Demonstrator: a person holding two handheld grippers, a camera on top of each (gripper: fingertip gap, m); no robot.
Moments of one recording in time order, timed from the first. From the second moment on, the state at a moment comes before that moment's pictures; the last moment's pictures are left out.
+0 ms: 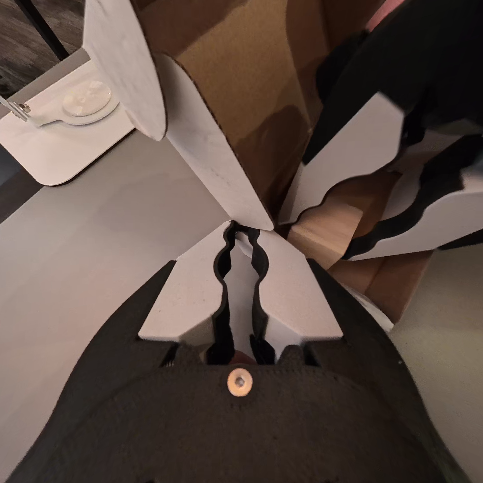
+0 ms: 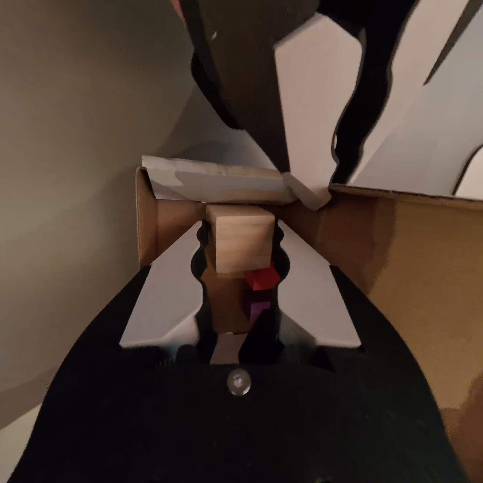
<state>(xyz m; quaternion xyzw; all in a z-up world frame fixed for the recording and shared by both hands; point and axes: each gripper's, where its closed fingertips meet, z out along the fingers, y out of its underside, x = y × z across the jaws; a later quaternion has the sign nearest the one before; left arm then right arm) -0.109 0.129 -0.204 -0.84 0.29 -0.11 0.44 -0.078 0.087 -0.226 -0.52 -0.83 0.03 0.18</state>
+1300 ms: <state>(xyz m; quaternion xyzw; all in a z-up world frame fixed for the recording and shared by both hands) -0.109 0.130 -0.204 -0.84 0.30 -0.12 0.45 0.155 0.246 -0.212 -0.82 -0.55 -0.01 0.15</state>
